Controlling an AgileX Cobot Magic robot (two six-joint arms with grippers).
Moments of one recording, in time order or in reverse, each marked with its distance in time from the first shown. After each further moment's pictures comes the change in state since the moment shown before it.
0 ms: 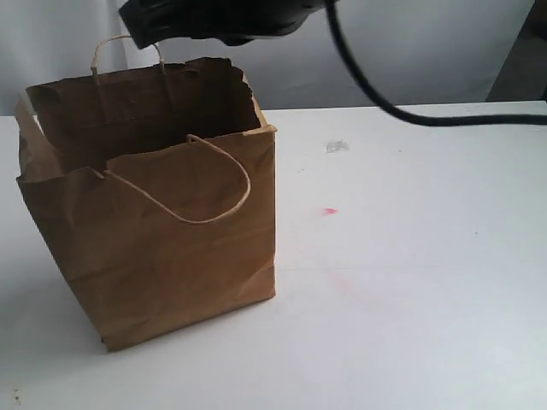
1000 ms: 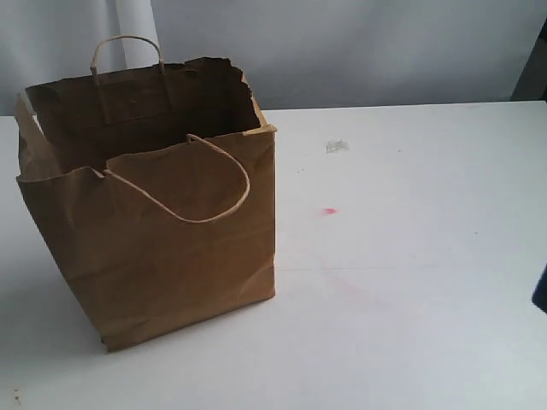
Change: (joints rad) left arm 0.000 0.000 0.000 0.000 0.000 0.000; right arm 0.000 -1.261 1.188 0.185 -0.379 -0.004
